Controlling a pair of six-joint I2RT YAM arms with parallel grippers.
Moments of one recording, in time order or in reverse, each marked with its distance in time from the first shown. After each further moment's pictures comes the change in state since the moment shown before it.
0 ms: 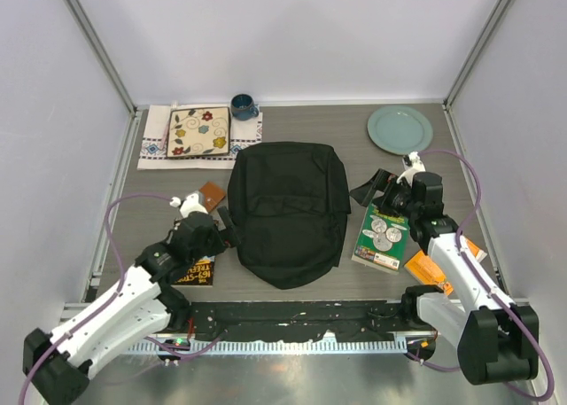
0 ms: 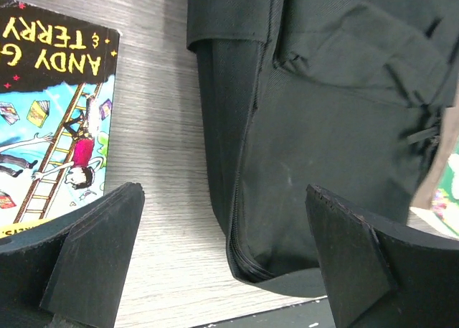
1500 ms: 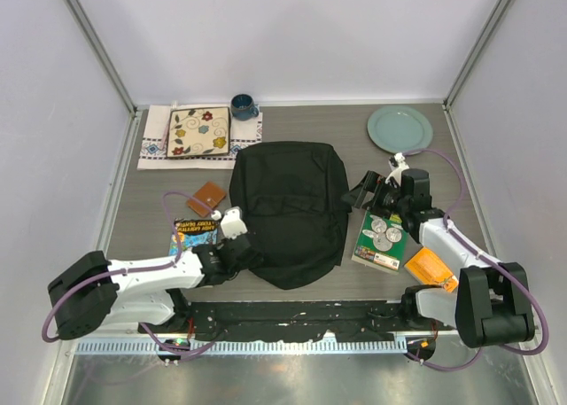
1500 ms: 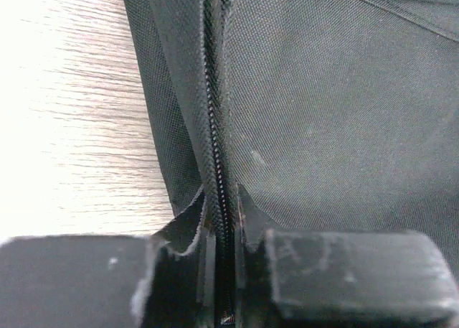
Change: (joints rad) left arm -0.414 0.509 -0.045 0.321 -0.270 -0.258; right arm 0.021 0.228 0.004 0.099 -0.071 -0.010
